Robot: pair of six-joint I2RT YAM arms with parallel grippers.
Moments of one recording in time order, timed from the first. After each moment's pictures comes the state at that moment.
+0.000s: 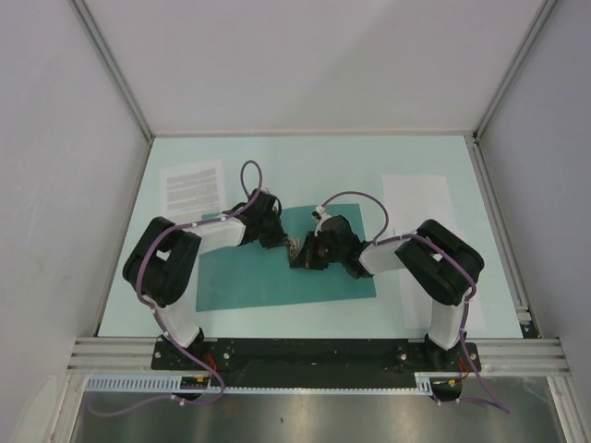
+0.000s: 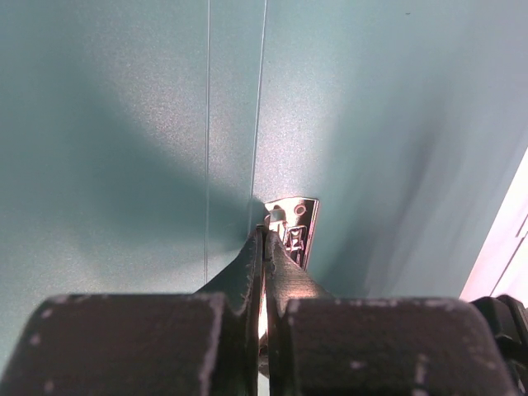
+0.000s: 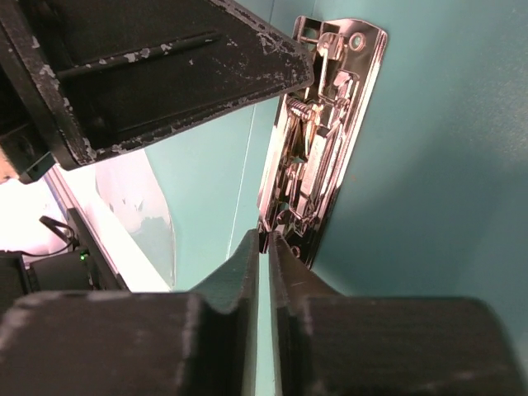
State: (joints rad) left arm -0.51 1.76 0.93 -0.15 0.09 -0.83; right arm 0.79 1.86 0.79 0.46 -0.33 0.82
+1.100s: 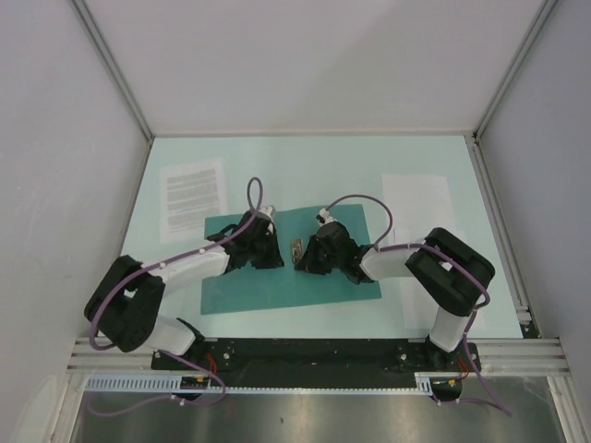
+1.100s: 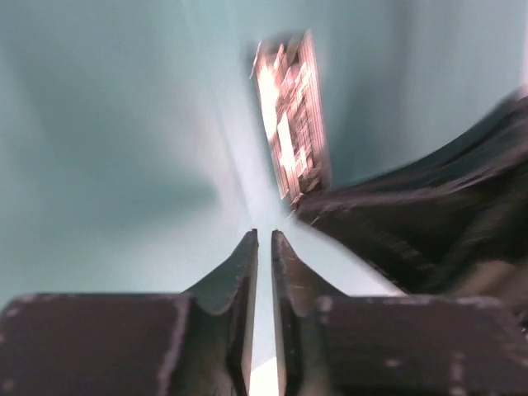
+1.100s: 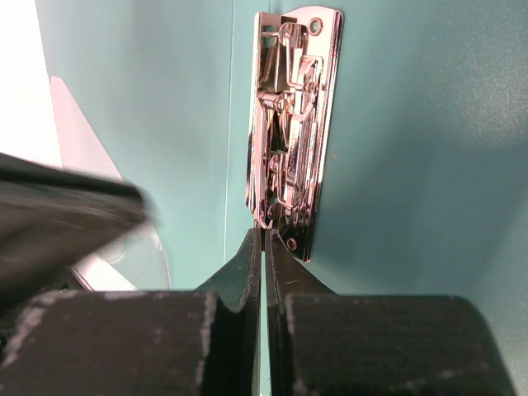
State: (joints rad) left arm -0.61 1.40 0.74 -0.23 0.08 -0.61; right arm 0.85 1.78 0.77 0.30 -0.12 0.89
